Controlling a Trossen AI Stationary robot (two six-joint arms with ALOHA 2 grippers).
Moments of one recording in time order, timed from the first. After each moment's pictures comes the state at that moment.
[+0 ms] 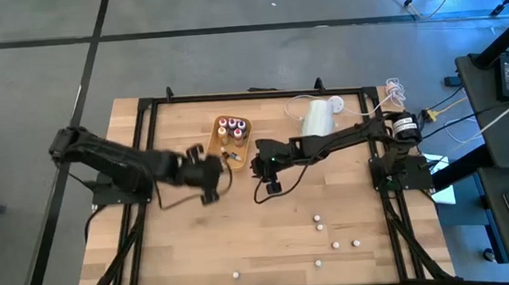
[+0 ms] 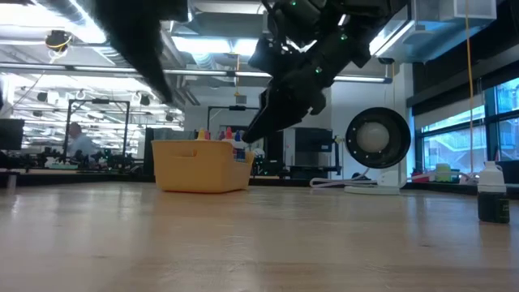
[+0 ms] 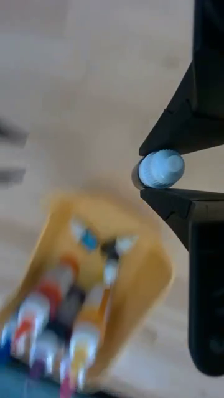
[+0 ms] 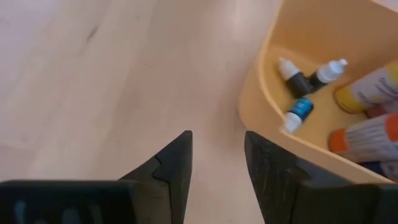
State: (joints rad) left arm -0.25 1.34 1.02 -0.82 -0.43 -0.44; right arm -0.02 1.85 1.15 -0.07 -0.02 -0.27
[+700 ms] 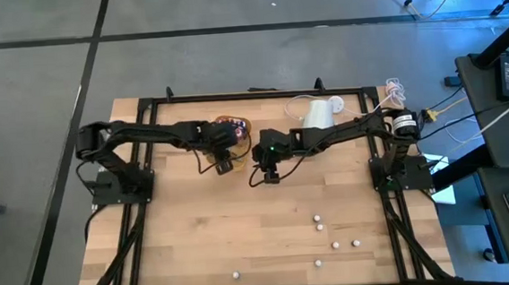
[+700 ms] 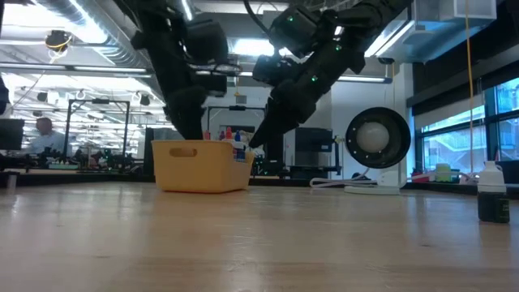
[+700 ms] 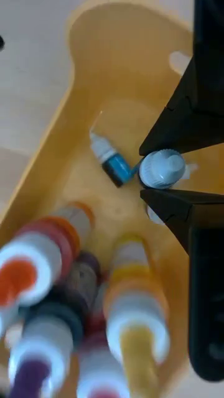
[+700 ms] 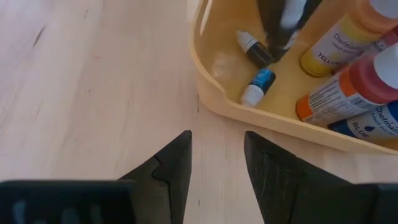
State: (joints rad) left arm 0.26 1.55 0.97 -0.55 -0.12 -0.06; right arm -0.10 1.85 1.15 -0.10 -0.02 -0.18
